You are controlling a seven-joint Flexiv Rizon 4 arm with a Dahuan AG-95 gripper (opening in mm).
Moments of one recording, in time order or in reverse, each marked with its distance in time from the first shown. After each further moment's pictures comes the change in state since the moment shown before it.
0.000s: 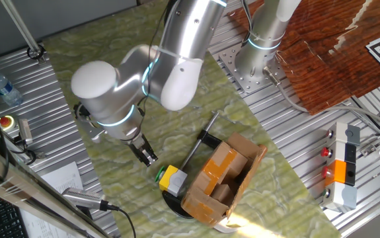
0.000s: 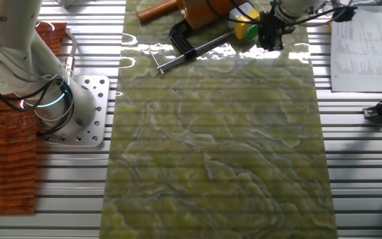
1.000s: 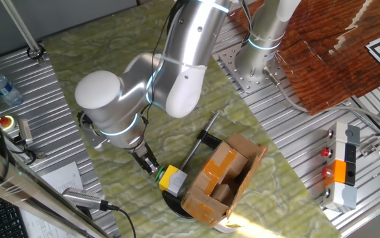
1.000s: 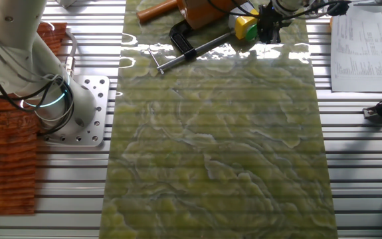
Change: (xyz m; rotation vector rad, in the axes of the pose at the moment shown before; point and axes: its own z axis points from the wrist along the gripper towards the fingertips) arm -0.008 0.022 0.008 -0.020 0.017 0.014
